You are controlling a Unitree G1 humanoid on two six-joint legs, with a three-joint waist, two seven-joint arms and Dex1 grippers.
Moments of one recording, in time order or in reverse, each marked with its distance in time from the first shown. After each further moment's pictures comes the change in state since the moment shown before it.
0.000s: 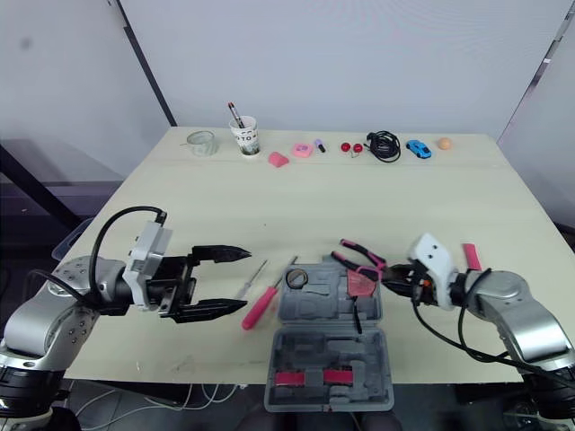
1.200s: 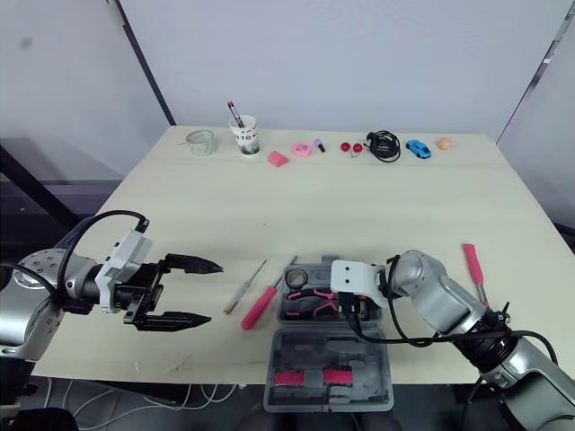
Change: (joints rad) left arm 0.004 0.120 0.004 0.163 0.099 -0.100 -0.196; right arm -0.338 0.114 0.510 0.141 -0.400 -0.049 0.124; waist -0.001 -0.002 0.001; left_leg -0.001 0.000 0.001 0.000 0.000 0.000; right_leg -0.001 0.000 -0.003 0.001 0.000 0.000
